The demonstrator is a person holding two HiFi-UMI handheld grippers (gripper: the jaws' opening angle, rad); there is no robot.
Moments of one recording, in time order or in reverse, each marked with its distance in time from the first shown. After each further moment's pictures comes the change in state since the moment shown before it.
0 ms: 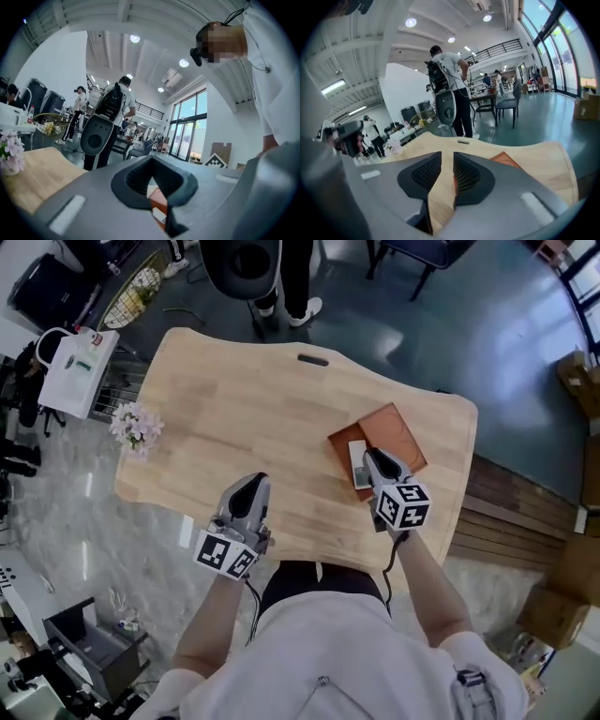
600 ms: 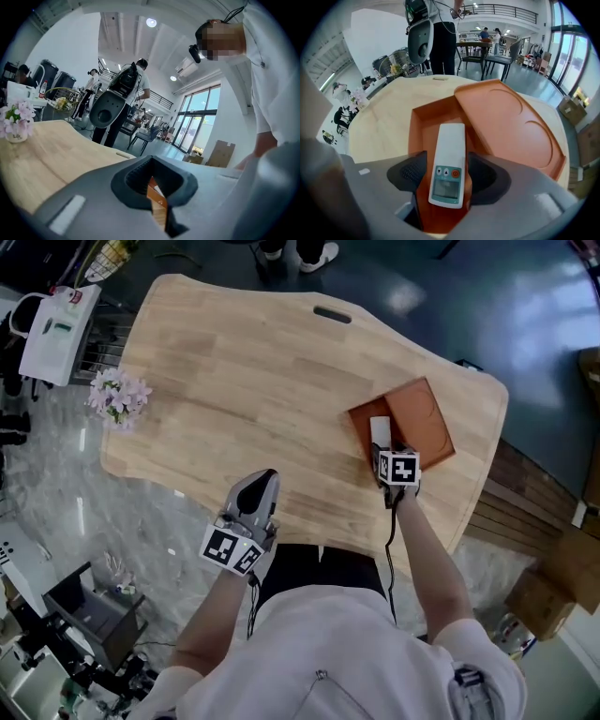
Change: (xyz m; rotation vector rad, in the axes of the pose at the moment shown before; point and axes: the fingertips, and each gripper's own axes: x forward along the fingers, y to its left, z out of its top) left arm -0.015 0.033 -0.085 -0.153 0.167 0.054; right arm 0.075 -0.090 -0.179 -0.010 0.610 -0.268
